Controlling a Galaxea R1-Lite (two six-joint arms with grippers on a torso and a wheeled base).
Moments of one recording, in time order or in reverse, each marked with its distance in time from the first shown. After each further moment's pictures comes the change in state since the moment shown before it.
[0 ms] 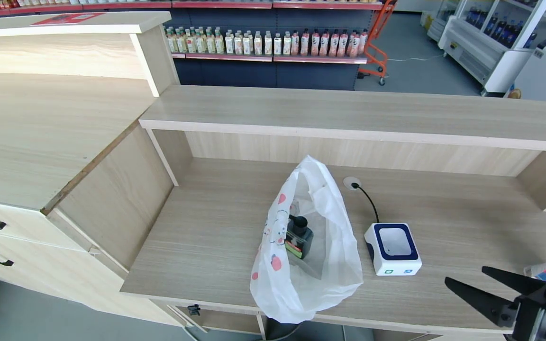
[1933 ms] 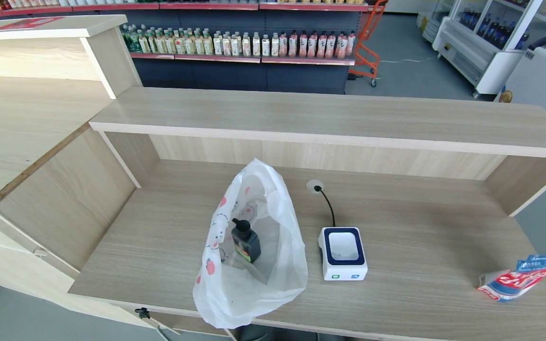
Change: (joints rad) left arm 0.000 0.000 0.000 0.000 0.001 -0.002; right arm -0.177 -1.077 0.095 0.700 -0.209 -0.142
